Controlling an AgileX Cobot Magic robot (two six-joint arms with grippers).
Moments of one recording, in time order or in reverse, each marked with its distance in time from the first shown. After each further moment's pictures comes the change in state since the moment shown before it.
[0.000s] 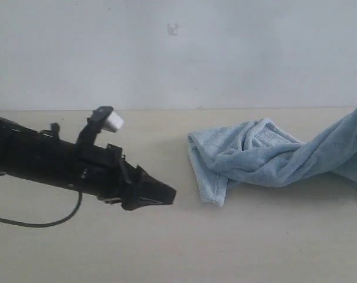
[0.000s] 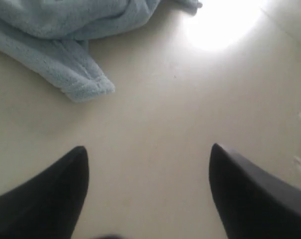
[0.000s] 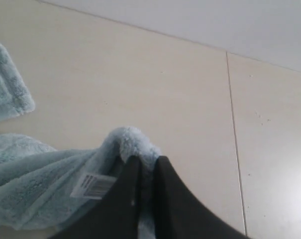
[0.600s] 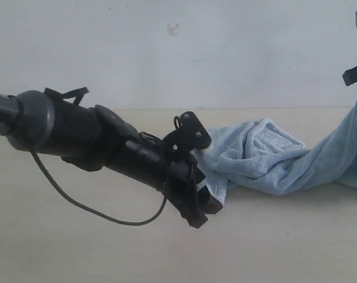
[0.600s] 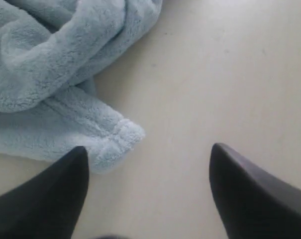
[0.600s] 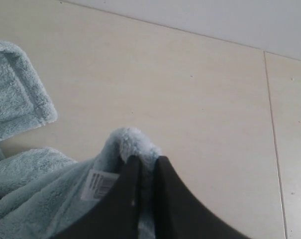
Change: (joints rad) left arm -0.292 0.219 -0.325 0.324 -0.388 -0.006; right arm -0.018 0.081 -0.014 0.131 -0.075 -0.074
